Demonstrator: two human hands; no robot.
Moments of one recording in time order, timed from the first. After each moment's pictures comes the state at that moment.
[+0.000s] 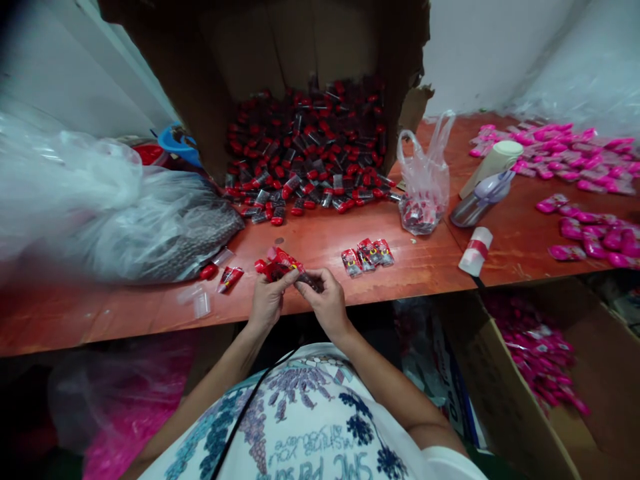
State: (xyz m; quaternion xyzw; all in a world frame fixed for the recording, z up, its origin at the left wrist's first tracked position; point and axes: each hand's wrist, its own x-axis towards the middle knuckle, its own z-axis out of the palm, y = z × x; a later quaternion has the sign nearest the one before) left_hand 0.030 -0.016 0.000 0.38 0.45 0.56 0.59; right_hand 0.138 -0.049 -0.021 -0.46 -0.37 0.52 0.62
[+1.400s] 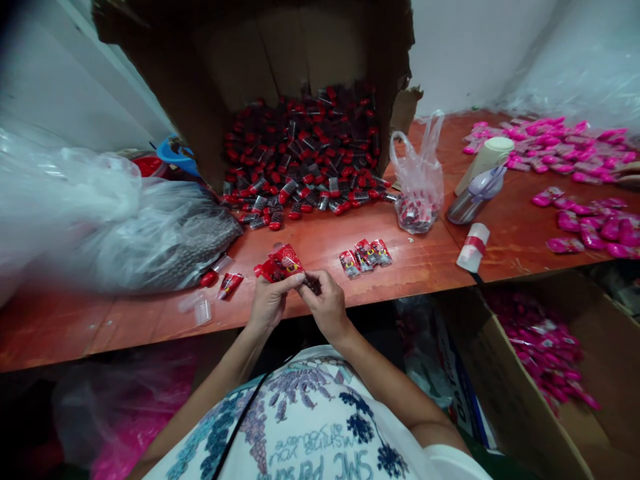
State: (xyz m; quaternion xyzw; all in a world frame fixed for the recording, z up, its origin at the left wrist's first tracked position) left_hand 0.042 -0.016 0.018 0.35 0.44 0.56 0.61; right_hand 0.143 -0.051 -0.019 -0.50 -0.43 0.44 0.61
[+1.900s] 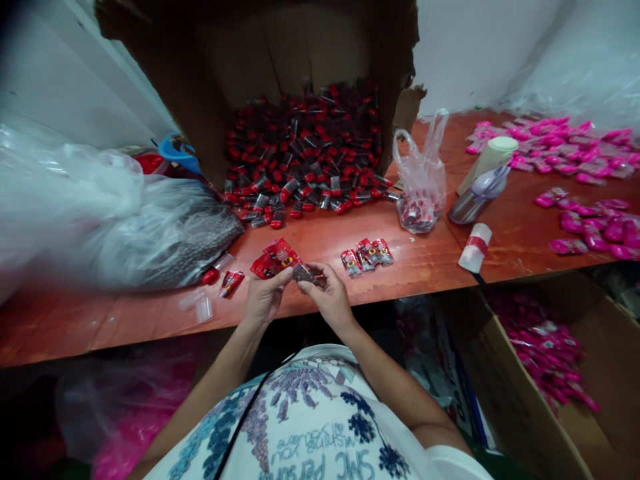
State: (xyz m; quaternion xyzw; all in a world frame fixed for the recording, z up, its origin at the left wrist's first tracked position) left_hand 0.032 -0.009 0.021 0.33 0.42 0.58 0.62; right_hand 0.150 -0.045 -0.017 -0.41 -0.37 0.57 0.61
